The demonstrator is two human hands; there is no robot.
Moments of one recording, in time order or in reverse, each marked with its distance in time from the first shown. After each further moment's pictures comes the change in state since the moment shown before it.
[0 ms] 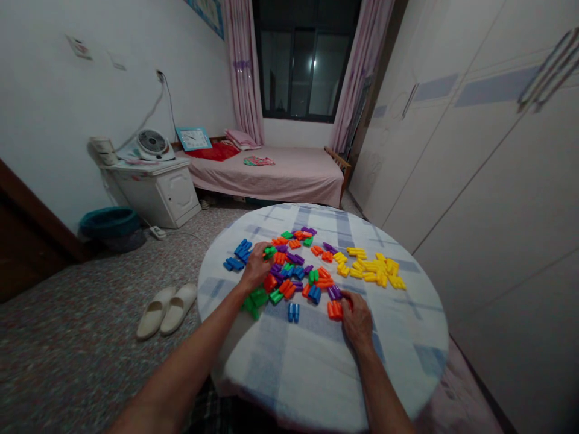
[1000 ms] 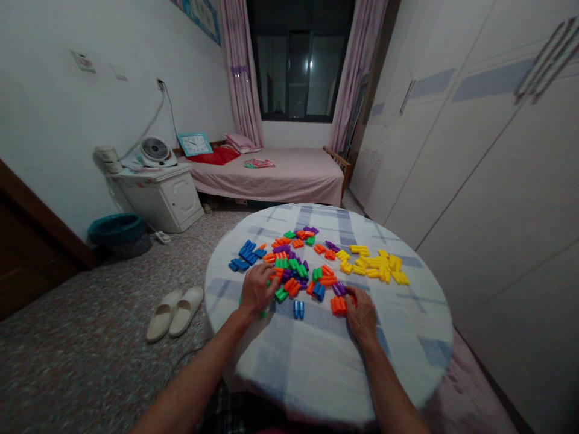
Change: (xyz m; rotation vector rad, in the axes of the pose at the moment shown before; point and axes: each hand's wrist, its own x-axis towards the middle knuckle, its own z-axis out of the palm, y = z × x) left_hand -0.062 0.015 -0.015 0.440 -0.109 0.171; right_hand 0.000 -0.001 0.001 -0.039 0.024 -0.011
